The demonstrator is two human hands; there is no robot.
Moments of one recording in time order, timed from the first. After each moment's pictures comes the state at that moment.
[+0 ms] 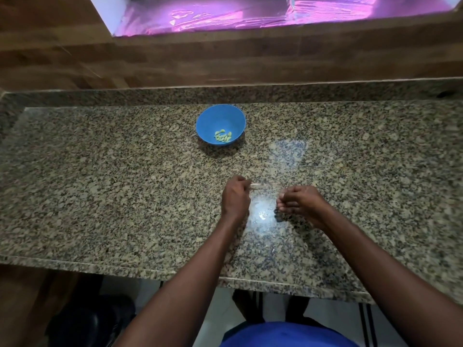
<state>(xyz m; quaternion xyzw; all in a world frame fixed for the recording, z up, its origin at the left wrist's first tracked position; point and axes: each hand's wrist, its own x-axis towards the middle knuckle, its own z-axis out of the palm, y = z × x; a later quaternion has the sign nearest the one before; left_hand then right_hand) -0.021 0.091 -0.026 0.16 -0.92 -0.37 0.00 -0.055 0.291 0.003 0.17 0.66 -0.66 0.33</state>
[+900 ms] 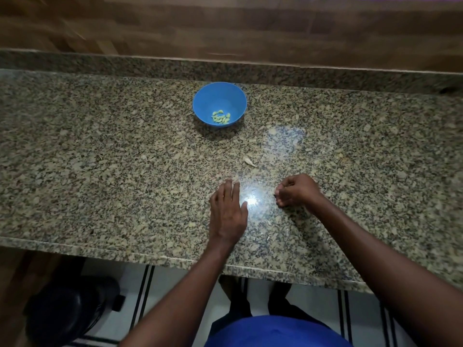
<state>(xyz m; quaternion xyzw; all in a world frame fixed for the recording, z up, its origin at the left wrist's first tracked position) 0.061 0.091 -0.070 0.10 -0.98 -0.15 0.00 -0.062 0.286 -0.023 0.10 0.81 -0.48 0.32</state>
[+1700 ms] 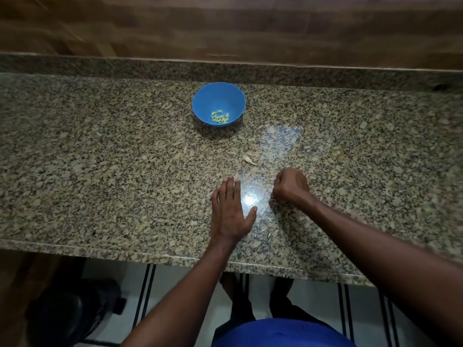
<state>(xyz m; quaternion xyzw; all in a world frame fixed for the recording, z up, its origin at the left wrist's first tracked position) 0.063 0.091 -0.067 0.07 -0.99 -0.13 -0.03 -0.055 0.247 -0.015 0.07 0.94 -0.26 0.22</state>
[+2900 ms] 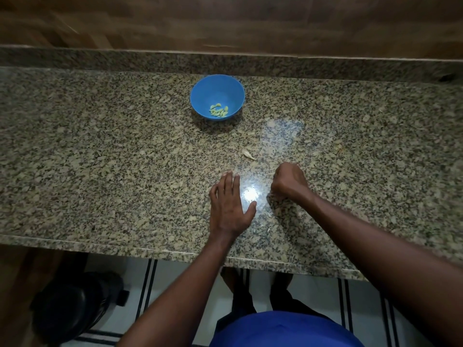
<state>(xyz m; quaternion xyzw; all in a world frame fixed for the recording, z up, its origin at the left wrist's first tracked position) 0.061 0.091 -0.067 0.07 -0.99 -0.12 -0.01 -0.054 0.243 -0.011 0.04 0.94 -0.24 0.24</state>
